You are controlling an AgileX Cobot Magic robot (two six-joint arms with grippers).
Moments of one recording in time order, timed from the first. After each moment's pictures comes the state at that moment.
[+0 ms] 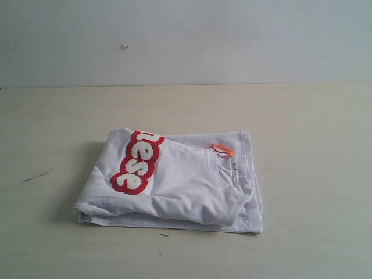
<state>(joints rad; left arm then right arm) -0.03 0.01 0.00 -0.04 0.37 0.00 -0.15 0.04 -0.17 -0.14 0.42 0.09</state>
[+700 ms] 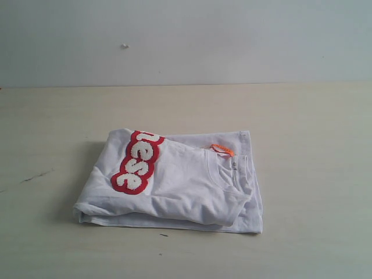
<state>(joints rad) -0.03 0.01 0.00 -0.04 0.37 0.01 -0.15 0.01 -0.10 -0.25 0.39 0.24</state>
